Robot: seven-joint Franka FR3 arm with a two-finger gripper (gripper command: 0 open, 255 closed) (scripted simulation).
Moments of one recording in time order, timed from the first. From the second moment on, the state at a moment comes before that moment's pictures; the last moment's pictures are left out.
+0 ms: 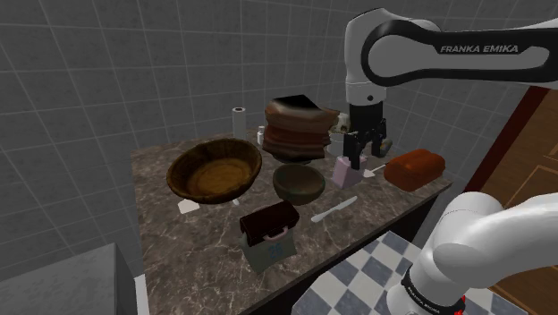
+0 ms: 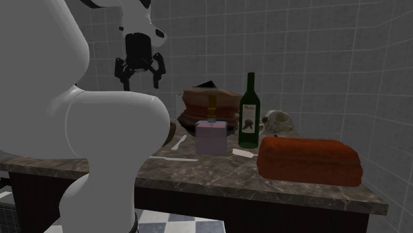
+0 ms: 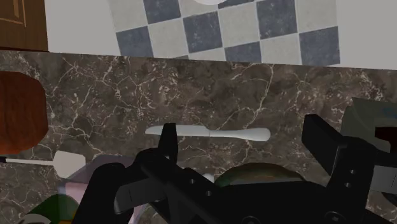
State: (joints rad) arm 0.01 -0.75 0.03 -2.42 -0.05 1.42 0.16
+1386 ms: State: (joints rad) arm -0.07 -0.31 -0.32 -2.29 -0.23 1.88 -0.33
